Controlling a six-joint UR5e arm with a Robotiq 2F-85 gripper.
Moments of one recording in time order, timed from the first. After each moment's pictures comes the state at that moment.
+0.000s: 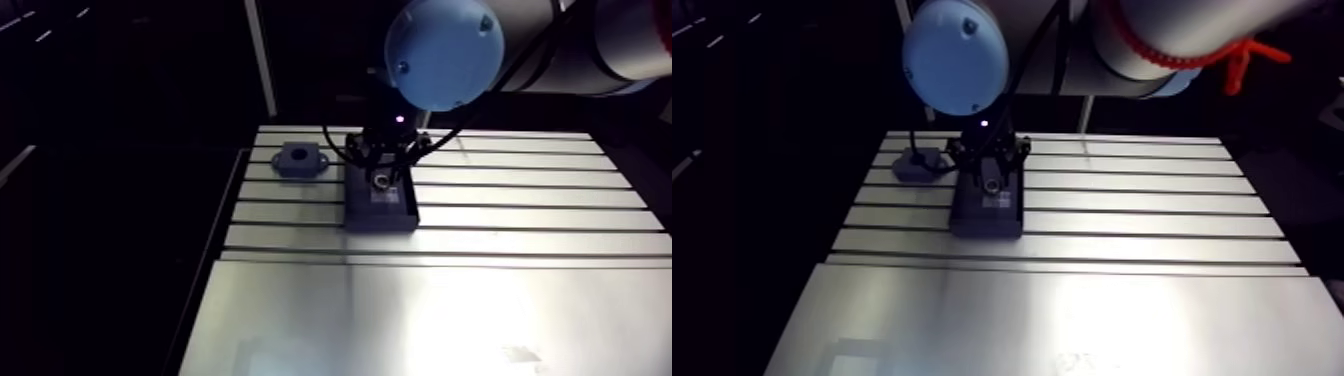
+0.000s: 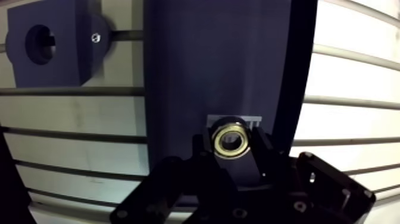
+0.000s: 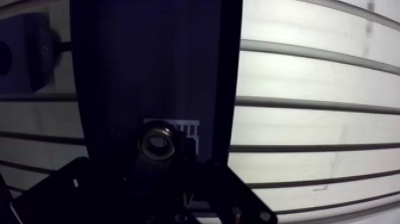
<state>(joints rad) 0.00 -1.16 1.87 -2.22 -1.58 -1.62</state>
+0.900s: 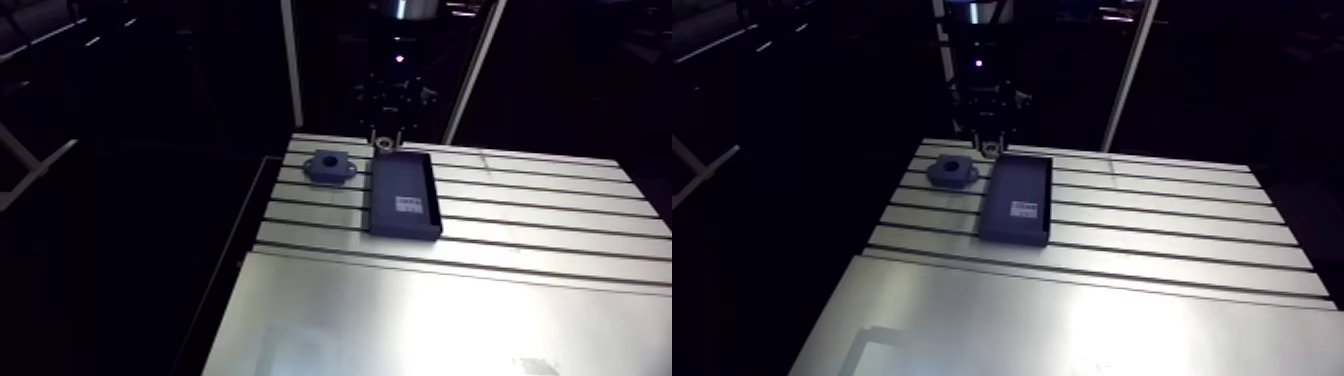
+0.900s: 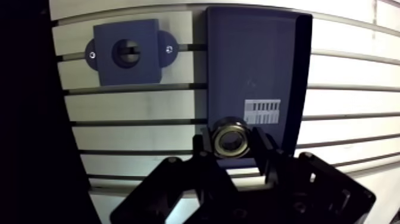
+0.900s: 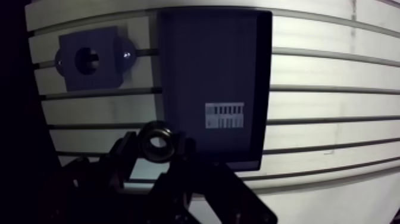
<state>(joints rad) 0.10 -1.21 1.67 -1.97 -1.58 -1.46</state>
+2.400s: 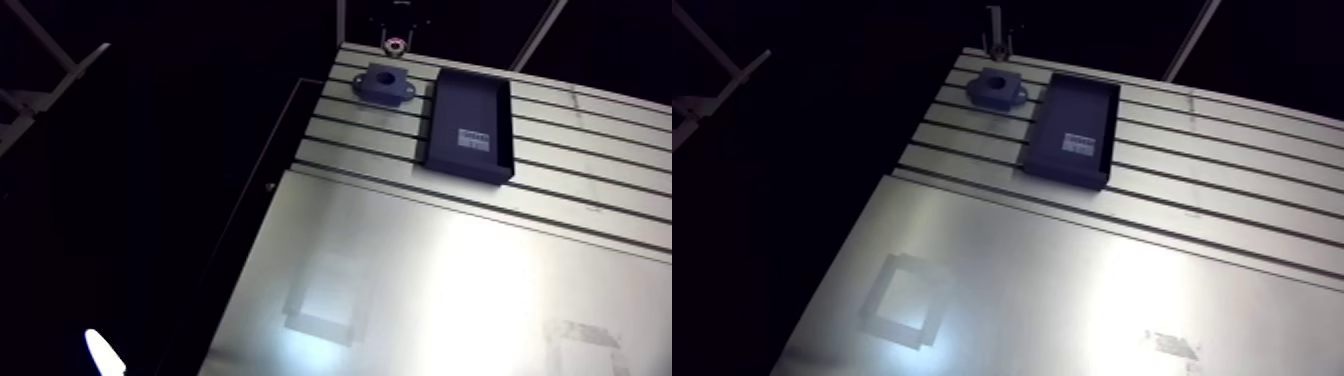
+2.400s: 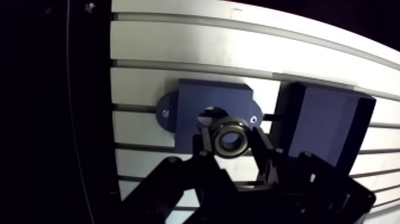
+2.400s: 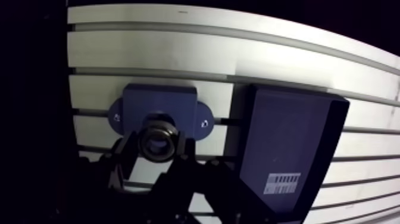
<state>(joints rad) 0.25 -0.96 1.43 -2.01 -1.62 -1.42</state>
